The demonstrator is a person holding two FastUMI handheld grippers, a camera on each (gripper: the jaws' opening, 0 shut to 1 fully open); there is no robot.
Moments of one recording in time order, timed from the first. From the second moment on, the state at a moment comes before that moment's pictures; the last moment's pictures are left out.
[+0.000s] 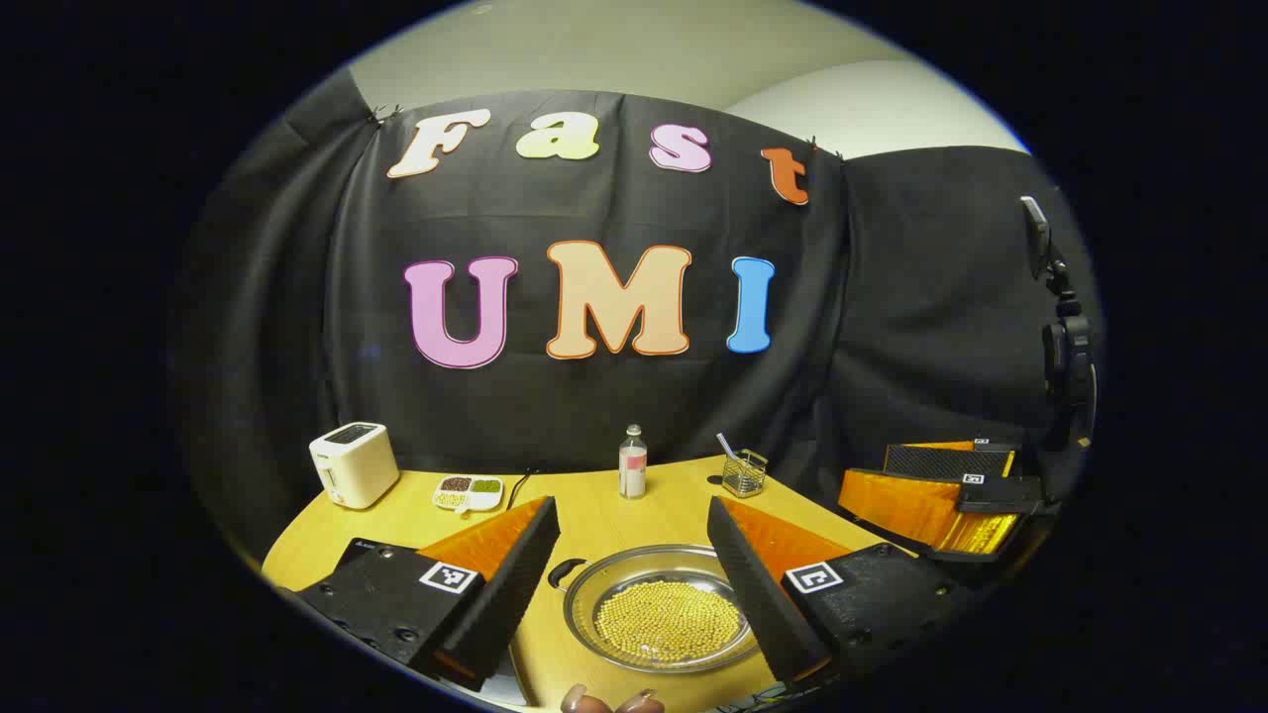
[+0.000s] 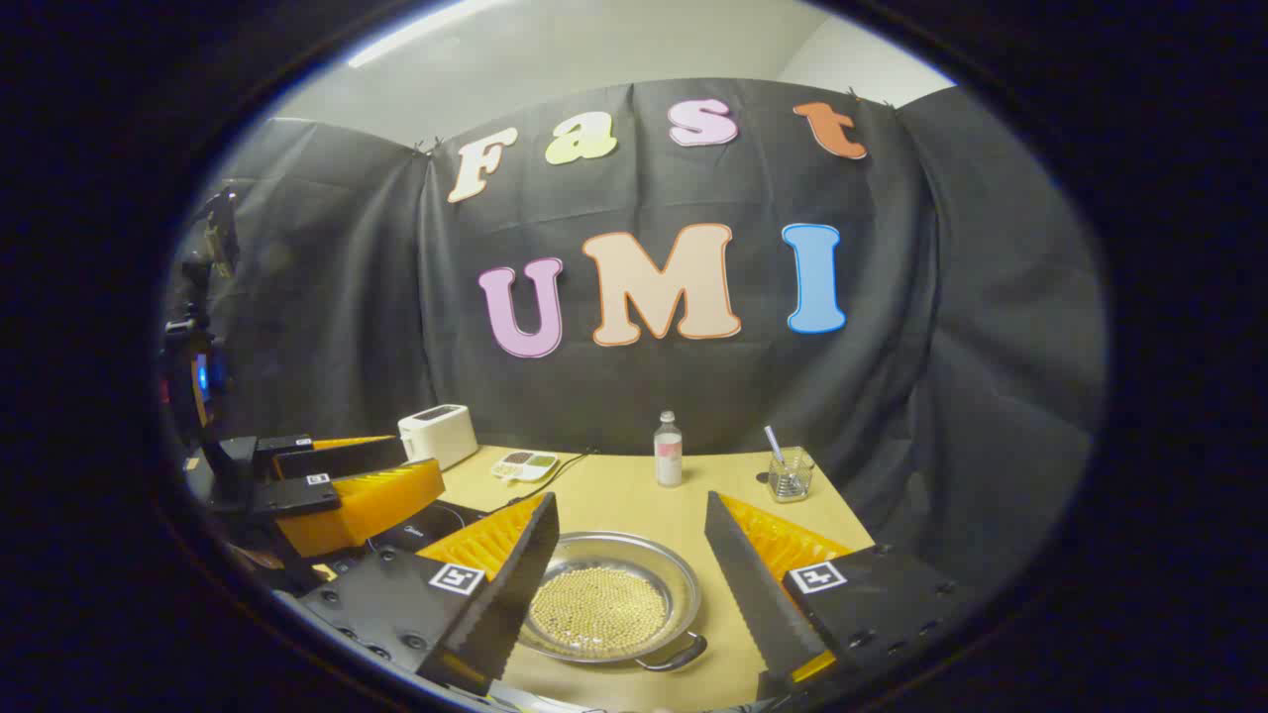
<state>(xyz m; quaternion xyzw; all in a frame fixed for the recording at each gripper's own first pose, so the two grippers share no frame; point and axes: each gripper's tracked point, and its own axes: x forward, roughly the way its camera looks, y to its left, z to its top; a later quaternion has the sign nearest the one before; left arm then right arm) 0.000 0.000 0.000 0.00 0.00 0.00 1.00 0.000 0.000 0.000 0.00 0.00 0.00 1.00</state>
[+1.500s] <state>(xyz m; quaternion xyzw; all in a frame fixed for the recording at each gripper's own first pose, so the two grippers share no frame) -0.005 -0.001 -0.010 -0.01 0.02 0.00 1.00 -0.003 -0.010 -0.017 0.00 0.03 -0.02 1.00</state>
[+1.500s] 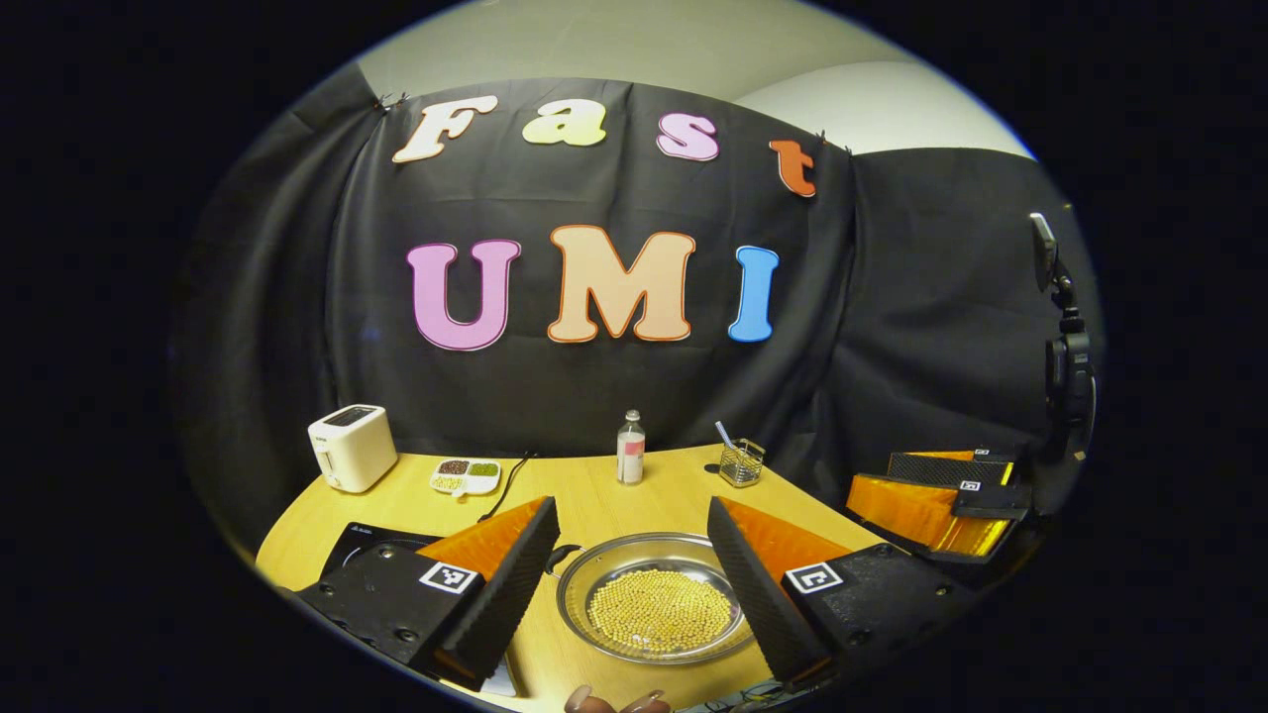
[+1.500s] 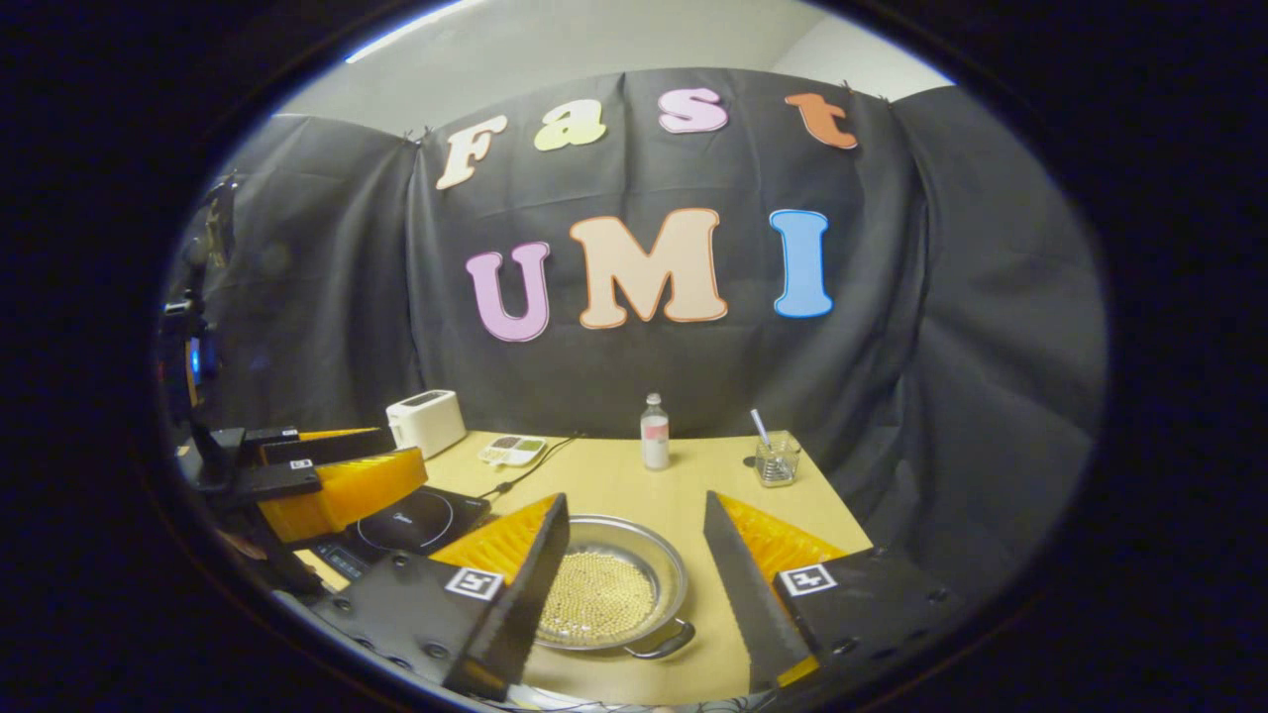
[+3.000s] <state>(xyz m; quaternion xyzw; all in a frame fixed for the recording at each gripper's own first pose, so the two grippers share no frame) -0.010 0.000 -0.036 -0.04 0.05 -0.03 1.00 -0.022 -0.021 -0.092 -0.04 0.14 -0.03 0.99</state>
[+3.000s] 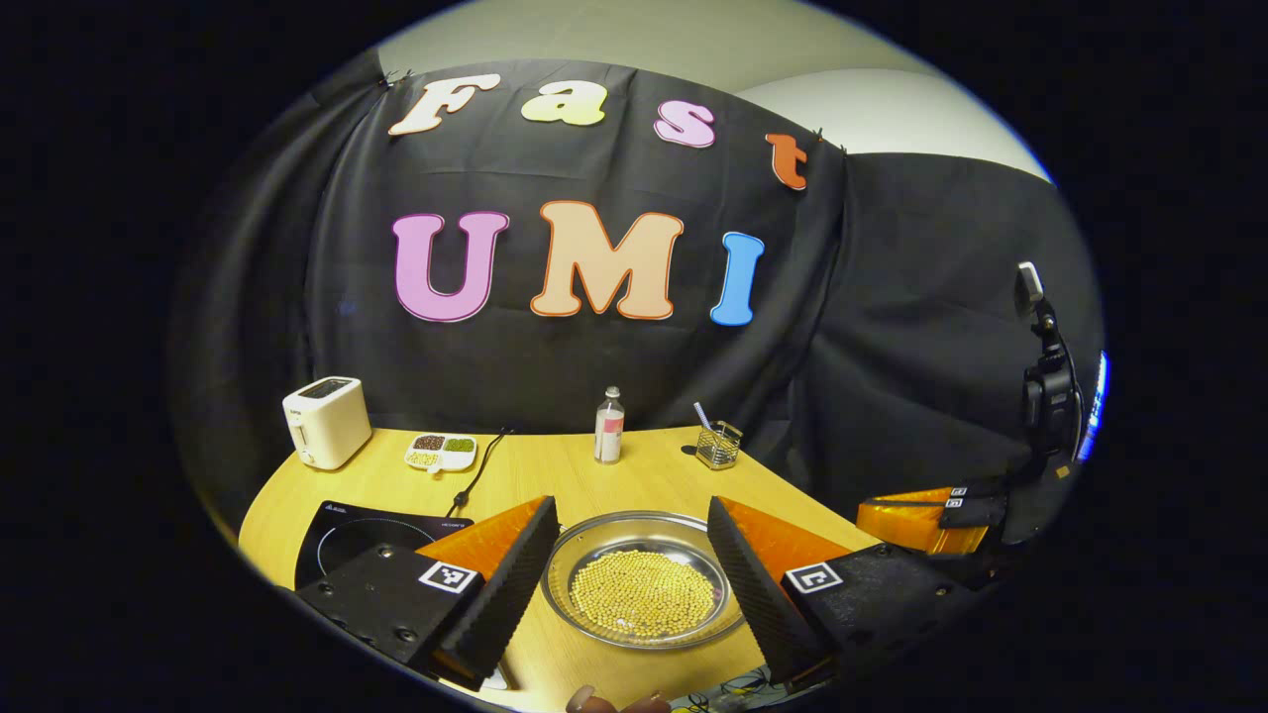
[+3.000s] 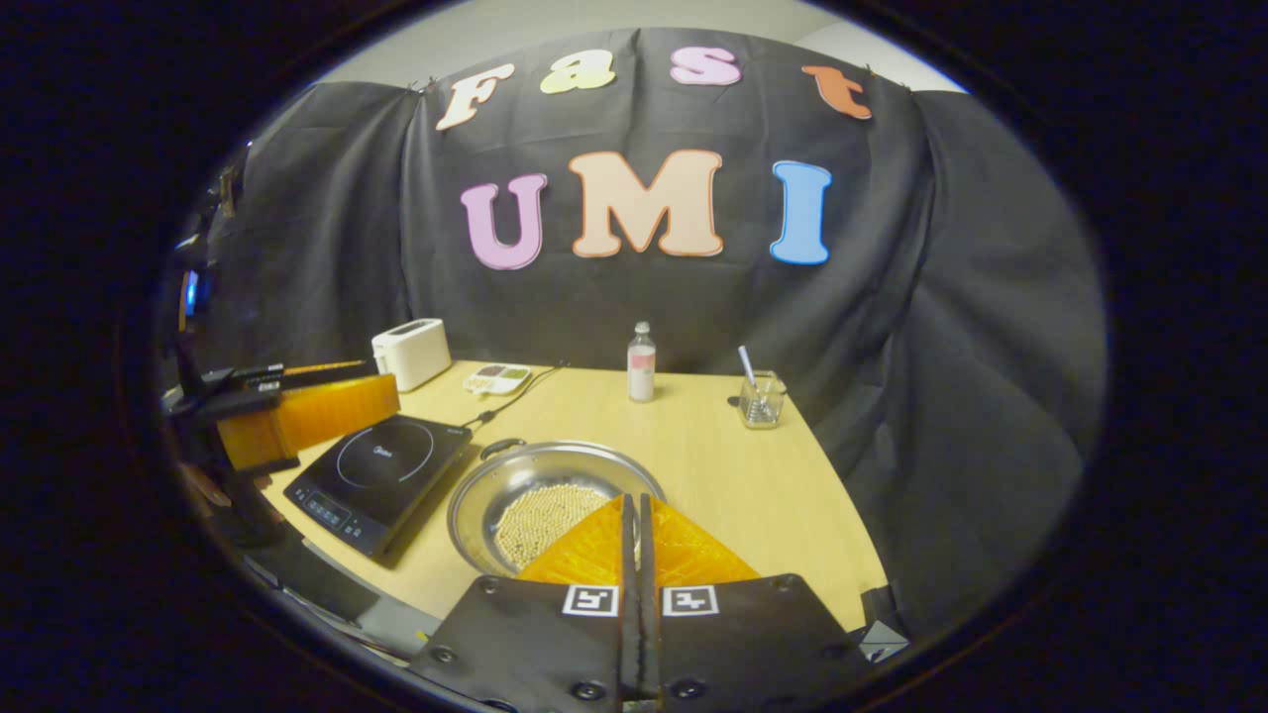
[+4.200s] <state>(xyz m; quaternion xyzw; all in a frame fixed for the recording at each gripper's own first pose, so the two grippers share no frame) -0.008 0.033 -0.078 -0.09 0.11 0.14 0.98 -0.020 -0.008 -0.280 -0.03 0.38 0.16 0.91</state>
